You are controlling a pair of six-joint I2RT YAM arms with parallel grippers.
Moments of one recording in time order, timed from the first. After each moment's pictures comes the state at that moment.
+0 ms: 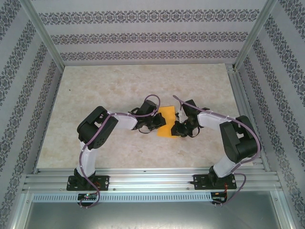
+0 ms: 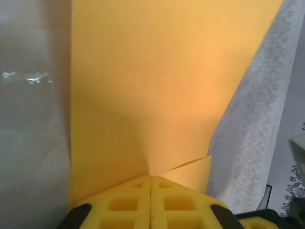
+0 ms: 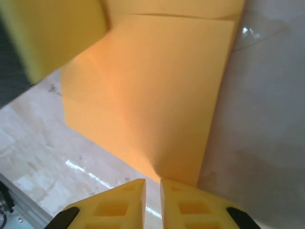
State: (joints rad) left arm -0.71 2.05 1.11 0.15 0.42 -1.05; right arm 0.36 1.61 0.82 -0.55 -0.53 0.34
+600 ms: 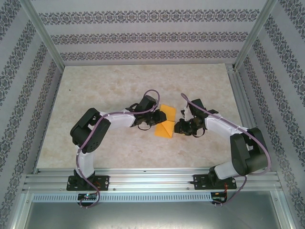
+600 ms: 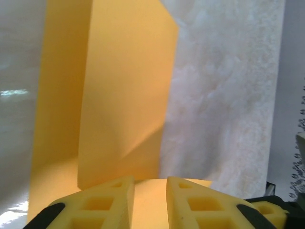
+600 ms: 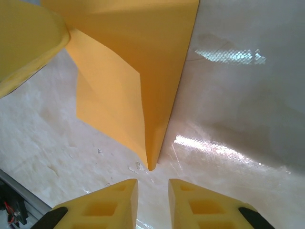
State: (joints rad) left arm -0.71 1.94 1.15 0.01 0.38 -0.97; right arm 0.32 1.45 0.77 -0.55 -0.50 0.40
